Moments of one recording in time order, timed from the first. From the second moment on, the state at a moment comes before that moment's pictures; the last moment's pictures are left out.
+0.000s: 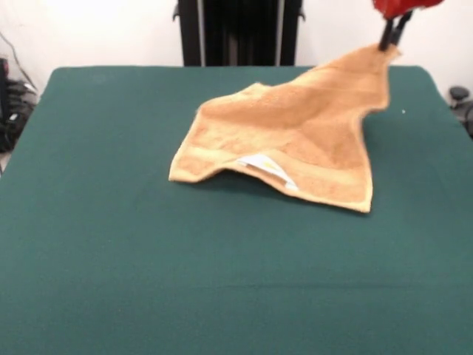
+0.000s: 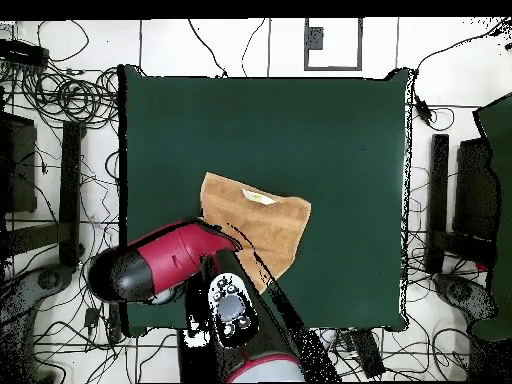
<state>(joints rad) -0.07 -0.80 0.37 1.90 -0.35 0.74 1.85</state>
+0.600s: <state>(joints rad) -0.14 -0.86 0.52 1.96 -0.24 0.74 1.85</state>
